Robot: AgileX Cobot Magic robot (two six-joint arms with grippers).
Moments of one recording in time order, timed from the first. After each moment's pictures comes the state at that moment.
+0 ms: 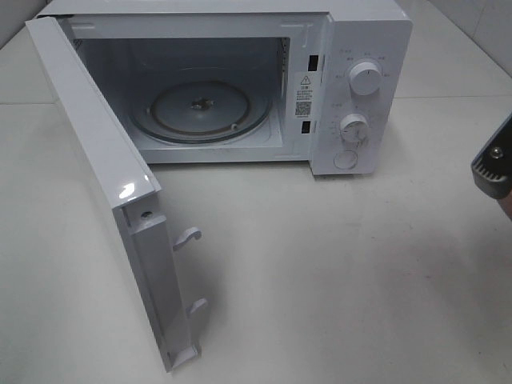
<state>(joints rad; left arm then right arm) 0.02 0.00 -0.50 0.00 1.04 -0.03 0.62 1.03 -0.66 -0.41 1.03 0.07</state>
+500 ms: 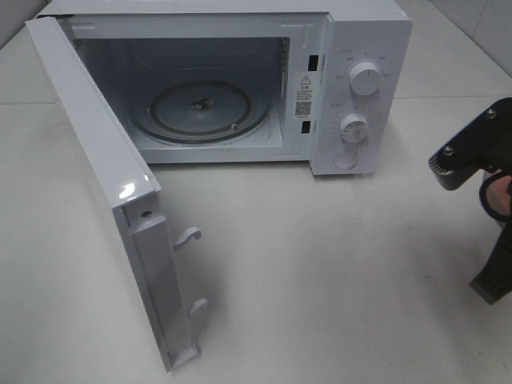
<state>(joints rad) 0.02 0.00 -0.50 0.00 1.04 -0.03 0.62 1.23 -0.66 -0.53 0.95 0.34</state>
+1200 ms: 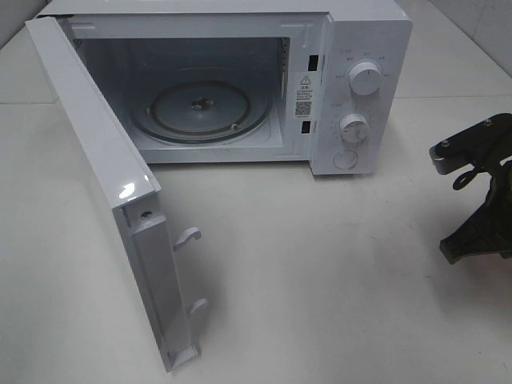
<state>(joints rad) 0.02 0.00 -0.50 0.00 1.04 -0.03 0.35 1.50 -0.66 -0.62 0.66 0.54</state>
